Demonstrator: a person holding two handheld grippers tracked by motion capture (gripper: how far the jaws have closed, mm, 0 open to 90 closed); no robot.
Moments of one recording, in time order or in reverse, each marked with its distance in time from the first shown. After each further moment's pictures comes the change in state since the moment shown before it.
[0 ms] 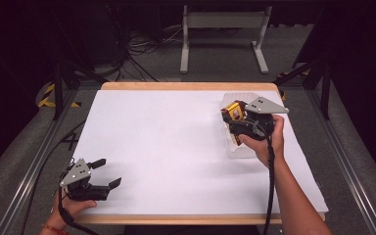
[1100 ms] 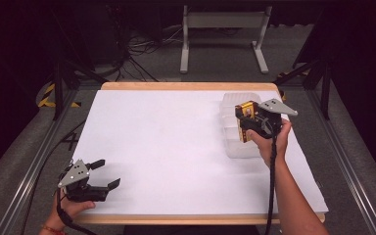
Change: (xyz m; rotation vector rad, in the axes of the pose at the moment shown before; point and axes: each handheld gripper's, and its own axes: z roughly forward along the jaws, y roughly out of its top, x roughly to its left) left arm 0.001 -0.003 -0.002 -0.007 -0.005 -0.001; right arm -0.037 -0.037 0.013 -0.013 -0.154 0.167
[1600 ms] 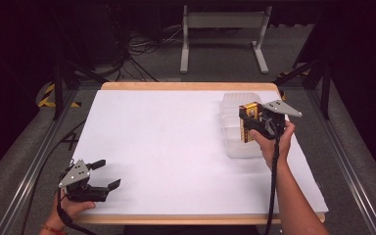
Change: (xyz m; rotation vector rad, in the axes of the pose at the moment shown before) left arm 0.000 0.000 0.000 0.005 -0.010 0.009; right arm -0.004 -0.003 -0.005 0.016 -0.020 0.036
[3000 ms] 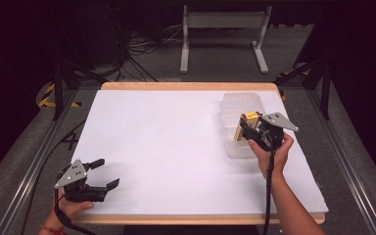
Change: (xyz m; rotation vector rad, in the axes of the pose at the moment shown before) left arm 0.001 0.001 -0.004 -0.039 -0.009 -0.009; right arm 0.011 -0.030 -0.008 0.003 -0.099 0.026
